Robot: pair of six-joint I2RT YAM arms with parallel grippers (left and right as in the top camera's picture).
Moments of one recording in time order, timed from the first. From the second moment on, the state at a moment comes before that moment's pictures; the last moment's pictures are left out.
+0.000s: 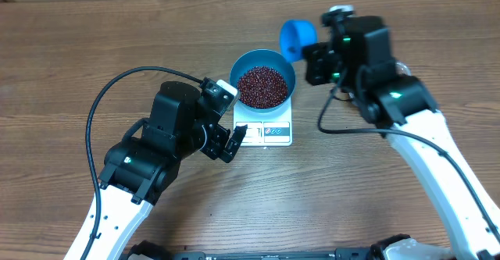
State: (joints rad) left arm -0.44 1.12 1.10 -0.76 0.16 0.11; right arm 0.33 1.42 1.36 -0.55 -0.15 0.28
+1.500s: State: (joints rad) left arm -0.44 1.12 1.10 -0.76 0.16 0.11; right arm 0.03 1.35 1.36 -0.79 0.18 -0.25
